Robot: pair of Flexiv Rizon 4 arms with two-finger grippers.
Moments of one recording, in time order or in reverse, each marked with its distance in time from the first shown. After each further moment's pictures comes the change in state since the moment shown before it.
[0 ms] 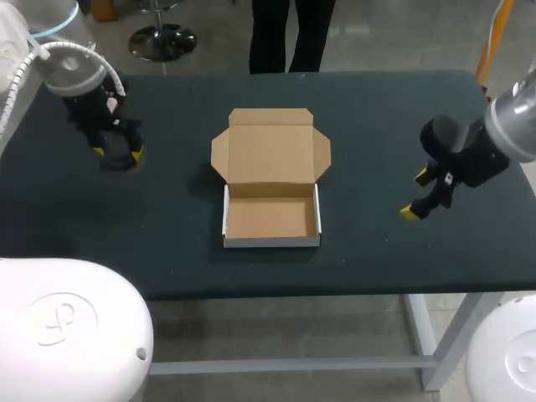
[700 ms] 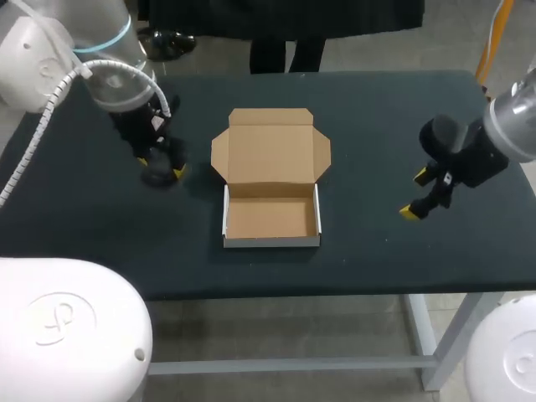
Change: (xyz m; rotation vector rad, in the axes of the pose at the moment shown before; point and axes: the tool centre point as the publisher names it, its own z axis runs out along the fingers) left arm 0.094 0.017 0.004 0.001 0.009 0.208; right arm 0.000 0.000 0.001 0.002 -0.001 0.000
